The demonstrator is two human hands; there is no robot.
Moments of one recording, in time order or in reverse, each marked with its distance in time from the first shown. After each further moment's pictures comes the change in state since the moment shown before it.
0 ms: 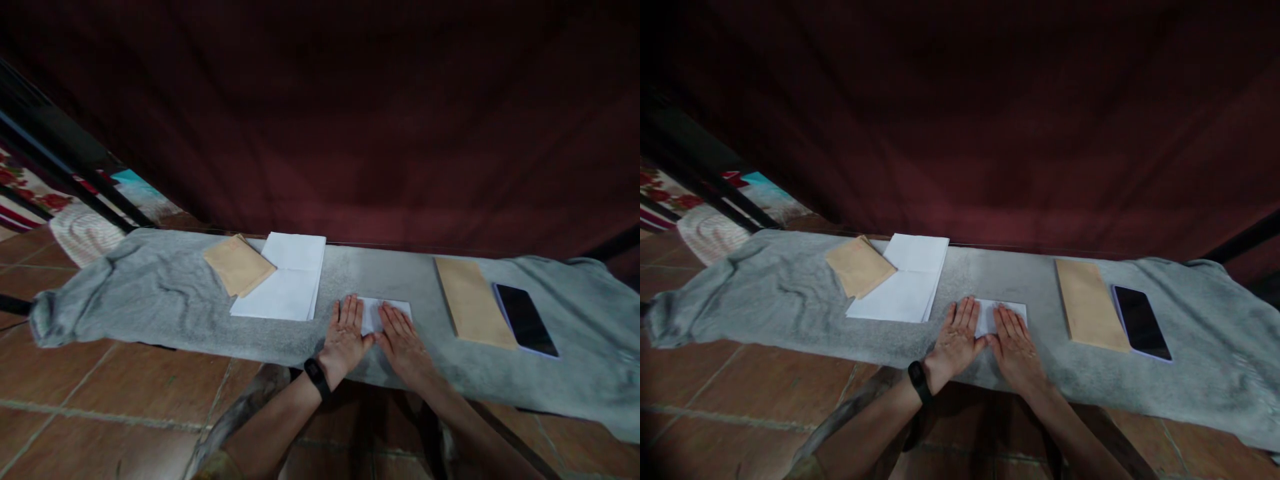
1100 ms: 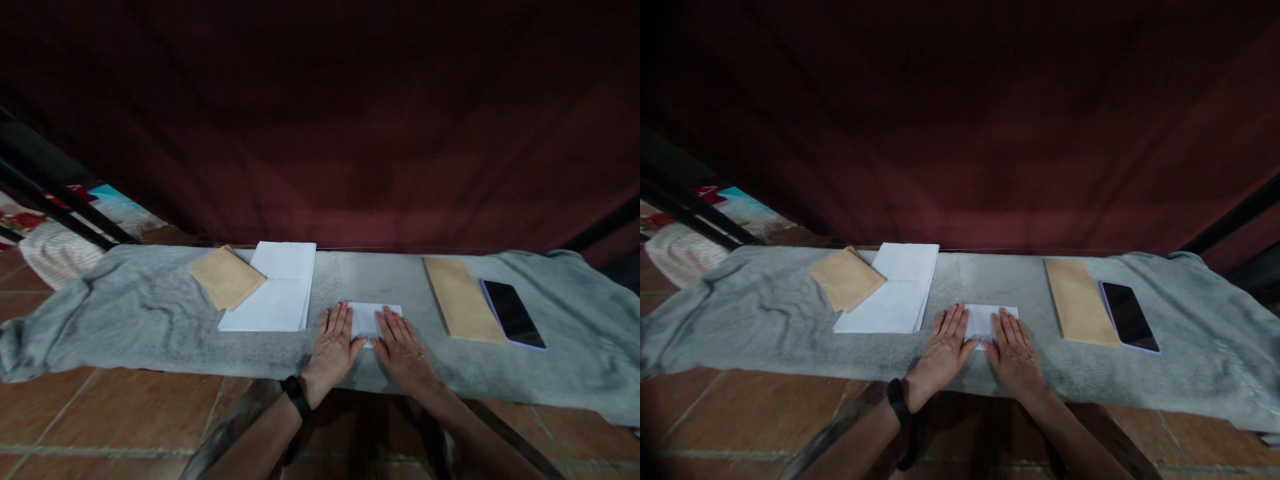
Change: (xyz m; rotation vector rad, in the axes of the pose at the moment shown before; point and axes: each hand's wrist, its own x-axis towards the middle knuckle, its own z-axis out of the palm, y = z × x) left_hand -0.010 -0.015 -0.006 -0.039 0.119 0.077; right_hand -0.010 0.003 0.006 -0.114 0.078 0.060
